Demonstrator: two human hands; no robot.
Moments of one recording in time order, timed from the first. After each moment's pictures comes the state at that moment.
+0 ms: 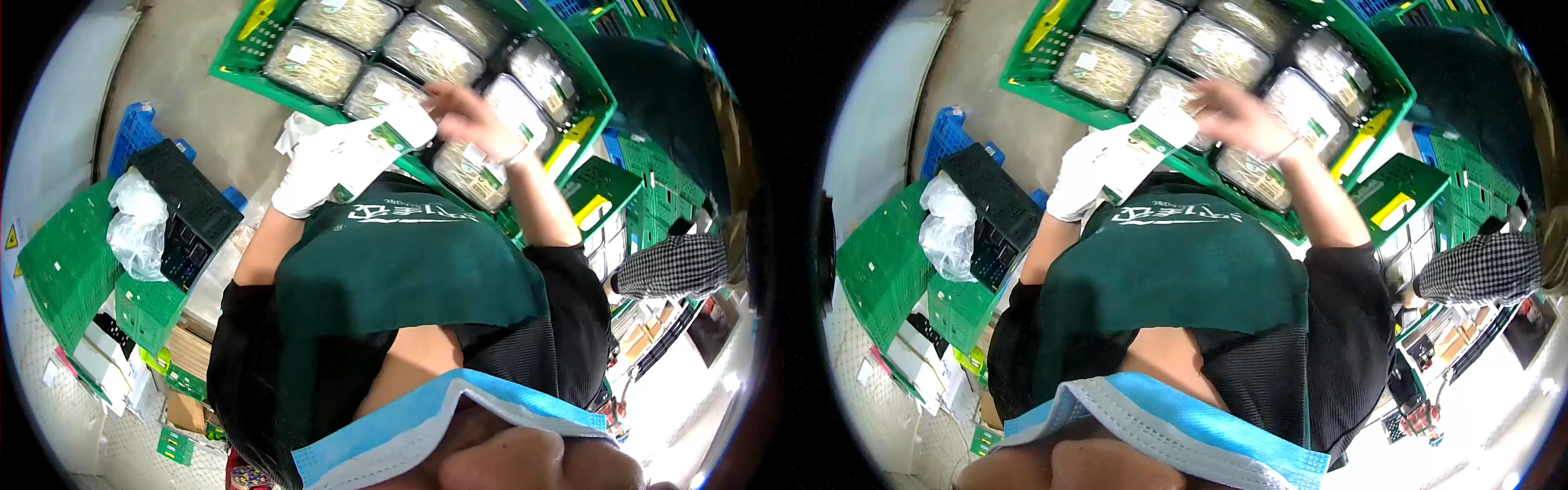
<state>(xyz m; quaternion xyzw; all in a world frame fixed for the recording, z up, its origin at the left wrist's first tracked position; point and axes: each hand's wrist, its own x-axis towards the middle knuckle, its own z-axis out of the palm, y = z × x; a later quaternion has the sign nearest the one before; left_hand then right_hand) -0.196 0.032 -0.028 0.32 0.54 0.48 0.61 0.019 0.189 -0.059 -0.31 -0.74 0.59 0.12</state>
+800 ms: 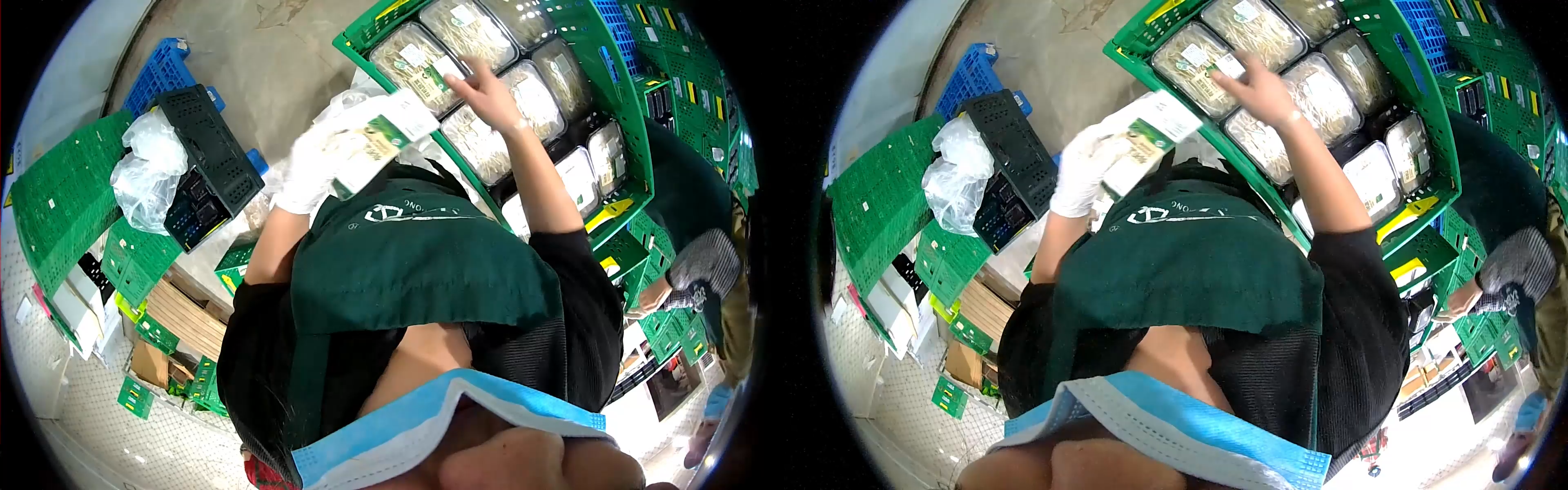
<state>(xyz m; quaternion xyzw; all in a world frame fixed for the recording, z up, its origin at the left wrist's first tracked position) -0.330 -0.021 -0.056 0.11 0.62 0.57 0.53 -0.179 0.204 -0.088 -0.38 -0.75 0.54 -0.08</state>
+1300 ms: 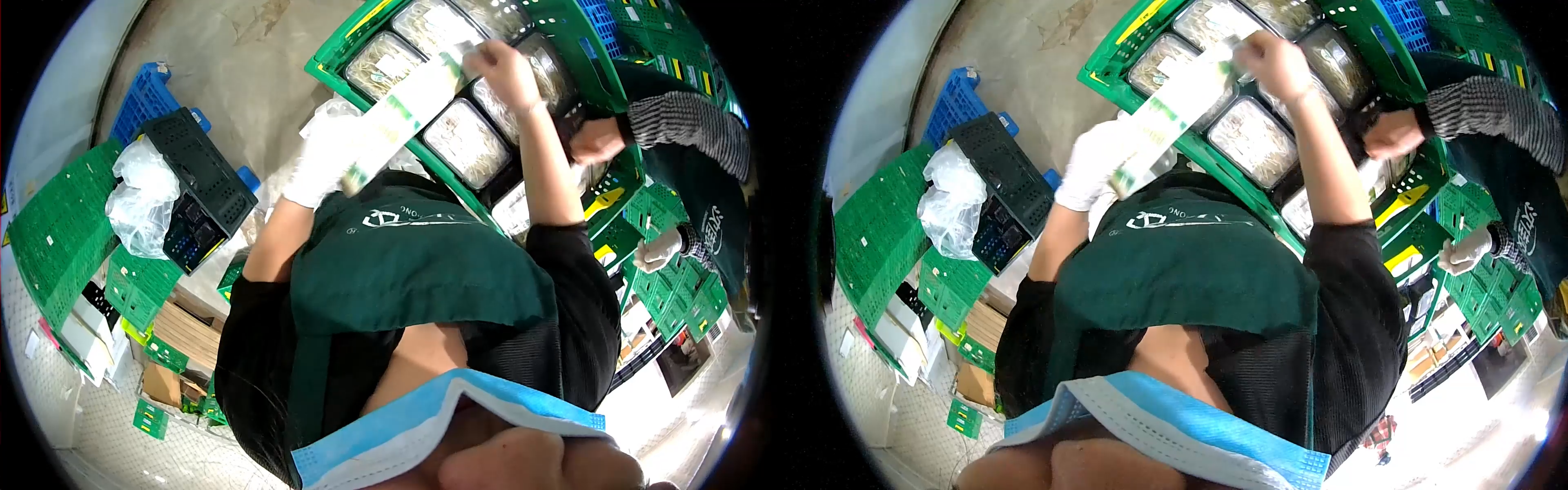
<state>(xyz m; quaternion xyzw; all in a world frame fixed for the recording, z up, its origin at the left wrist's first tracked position) -0.334 0.030 -0.065 0.34 0.62 0.49 0.51 -0.166 0.268 -0.083 -0.41 -0.83 0.37 0.06</state>
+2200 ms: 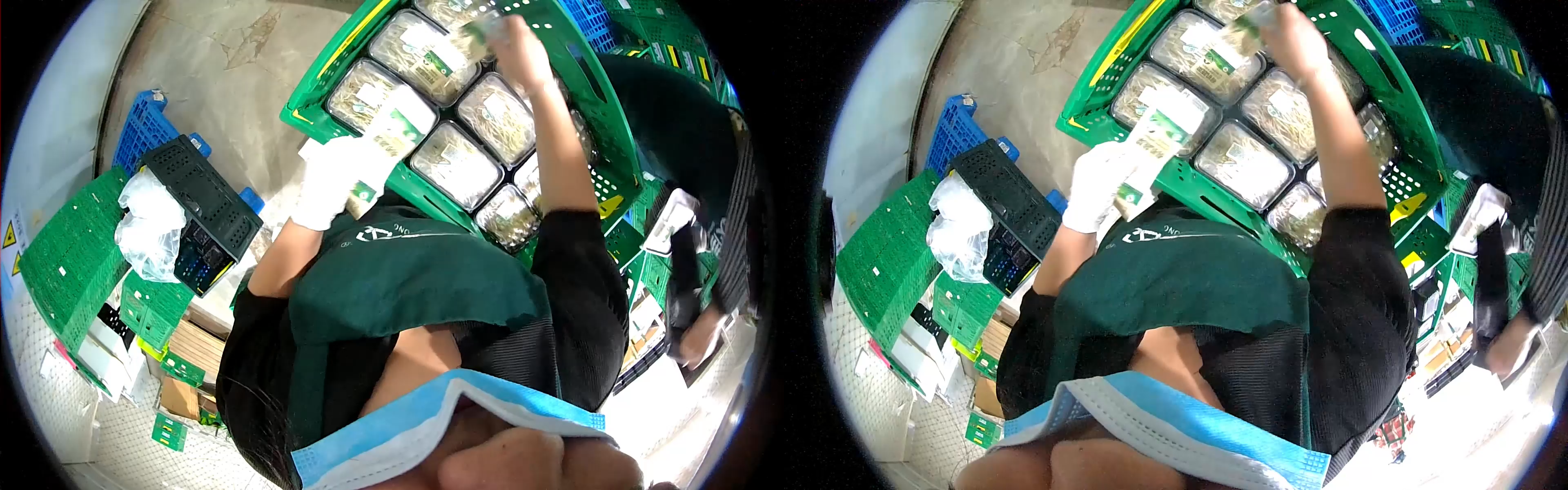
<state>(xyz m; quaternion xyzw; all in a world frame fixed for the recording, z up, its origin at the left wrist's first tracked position) -0.324 0.071 -0.076 0.30 0.62 0.50 0.52 -0.155 0.361 -0.106 -0.45 -0.87 0.17 0.10</state>
